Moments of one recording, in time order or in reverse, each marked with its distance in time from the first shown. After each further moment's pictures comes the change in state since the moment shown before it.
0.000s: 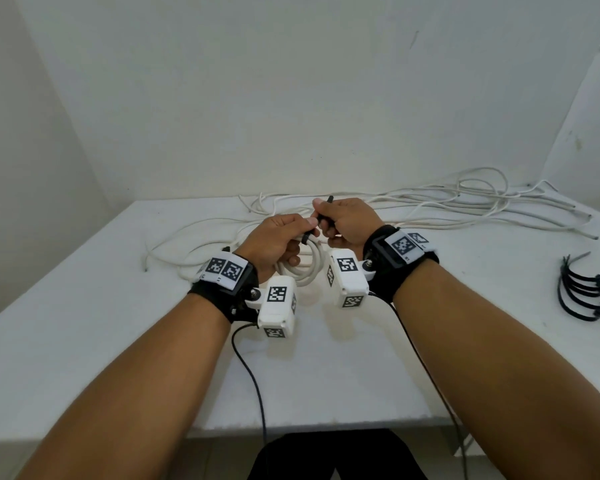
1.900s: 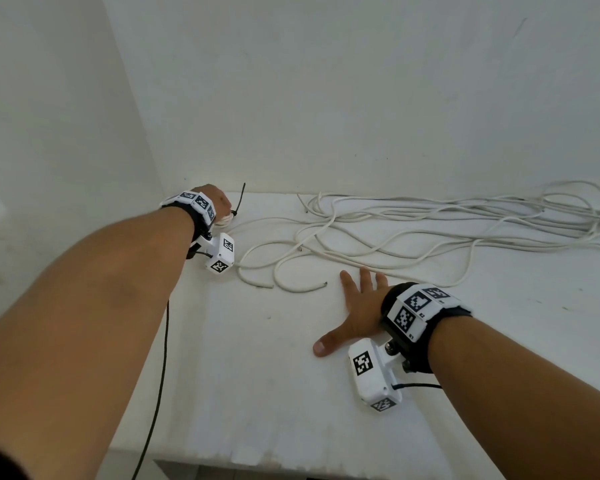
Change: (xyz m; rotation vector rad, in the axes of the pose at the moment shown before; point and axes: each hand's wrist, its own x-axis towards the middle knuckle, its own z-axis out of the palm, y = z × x) left_hand 0.083 0.013 -0.276 1.413 0.370 -0.303; right_hand -0.017 0.045 0.087 -1.358 -0.469 0.375
